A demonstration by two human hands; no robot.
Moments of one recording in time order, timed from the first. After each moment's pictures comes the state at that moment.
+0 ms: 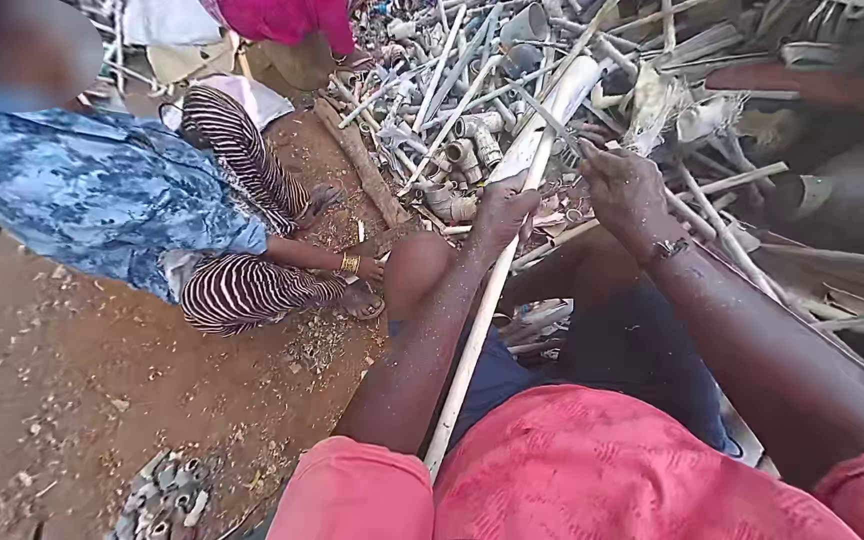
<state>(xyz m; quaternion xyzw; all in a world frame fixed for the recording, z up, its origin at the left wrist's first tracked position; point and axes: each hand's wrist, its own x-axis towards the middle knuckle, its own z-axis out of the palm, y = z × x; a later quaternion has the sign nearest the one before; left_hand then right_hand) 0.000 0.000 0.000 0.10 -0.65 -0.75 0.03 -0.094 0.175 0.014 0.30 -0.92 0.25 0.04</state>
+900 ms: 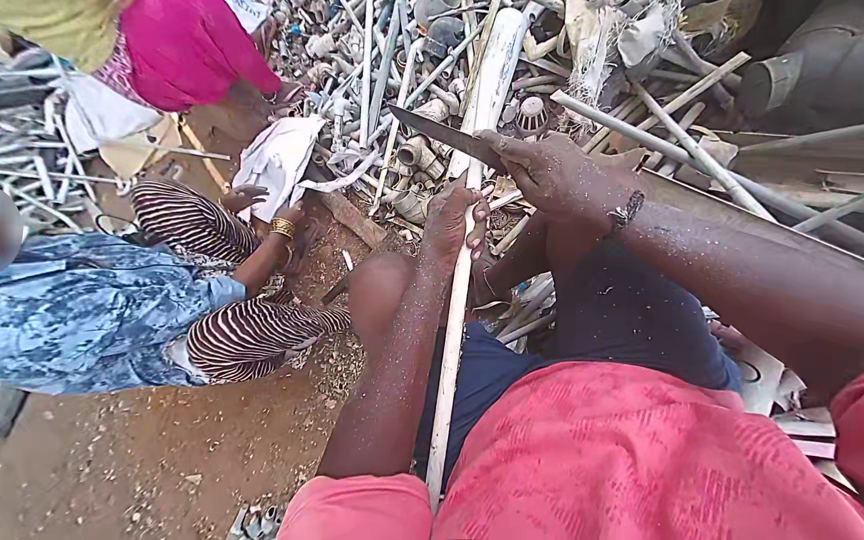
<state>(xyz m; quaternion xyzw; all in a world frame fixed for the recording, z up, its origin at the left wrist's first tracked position) -0.005 0.013 -0.006 0.10 -0.50 -0.86 -0.07 -0.105 0.194 0.017 0.40 -0.87 0.28 -0.01</state>
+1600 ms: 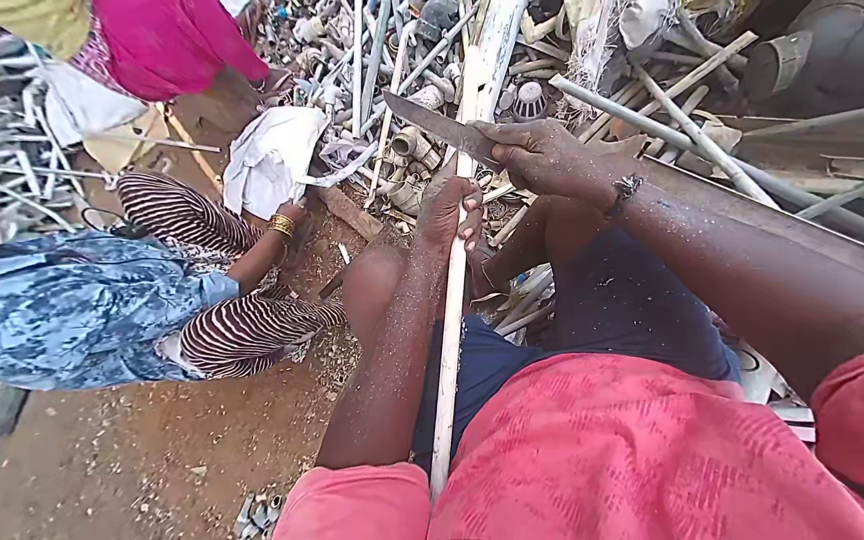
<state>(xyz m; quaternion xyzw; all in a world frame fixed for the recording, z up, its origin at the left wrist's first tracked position) -0.010 0.005 -0.012 0.06 -0.43 -0.89 -0.10 -0.110 0.188 0.012 0.36 -0.81 0.44 -0.12</state>
